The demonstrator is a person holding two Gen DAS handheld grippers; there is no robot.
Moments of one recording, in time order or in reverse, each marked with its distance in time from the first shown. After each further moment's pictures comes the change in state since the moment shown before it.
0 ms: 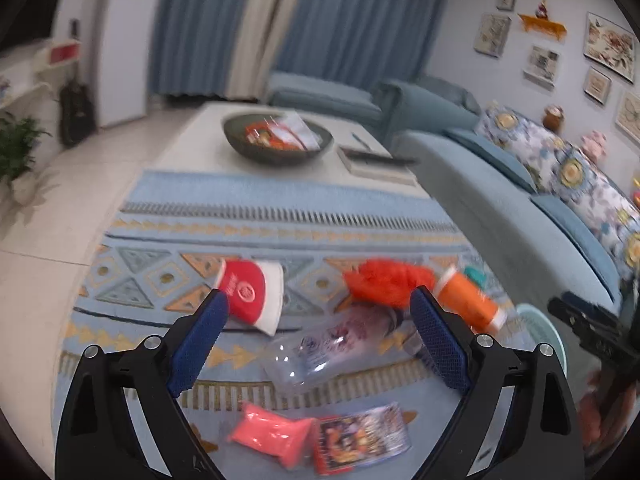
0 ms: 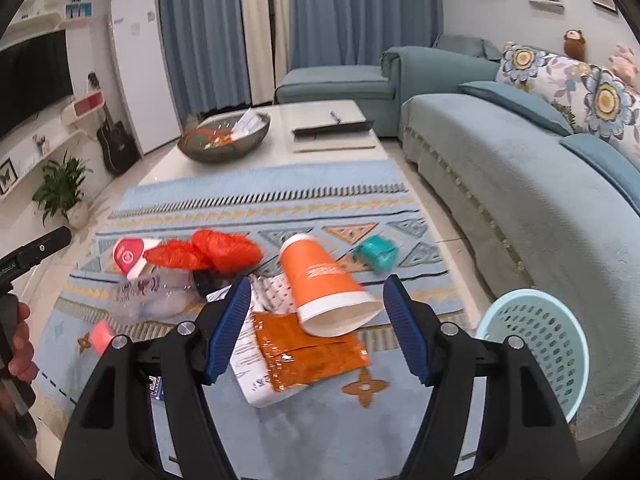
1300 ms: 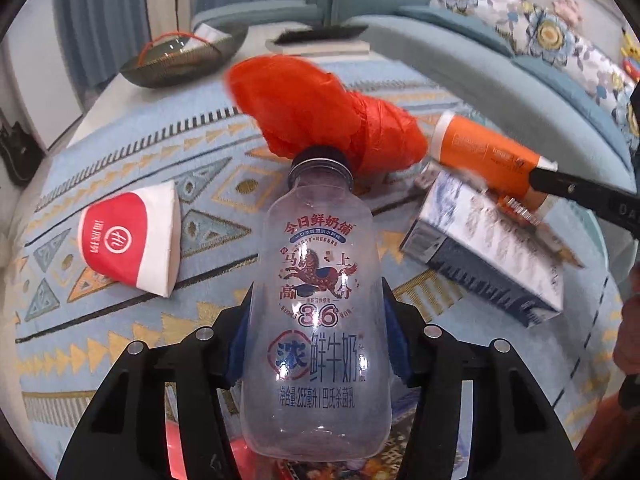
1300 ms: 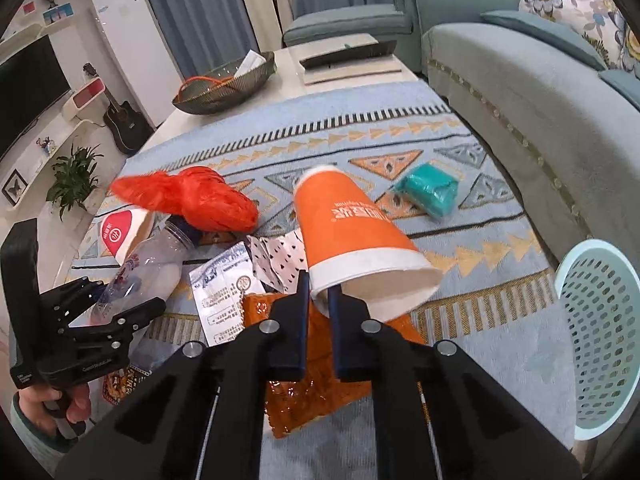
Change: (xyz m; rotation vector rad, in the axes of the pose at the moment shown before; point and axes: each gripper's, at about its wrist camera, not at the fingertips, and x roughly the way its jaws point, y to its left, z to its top) left arm 0.113 -0.048 -0.059 0.282 0.270 -0.001; right arm 0.086 -0.014 -0.013 0.095 0.162 0.139
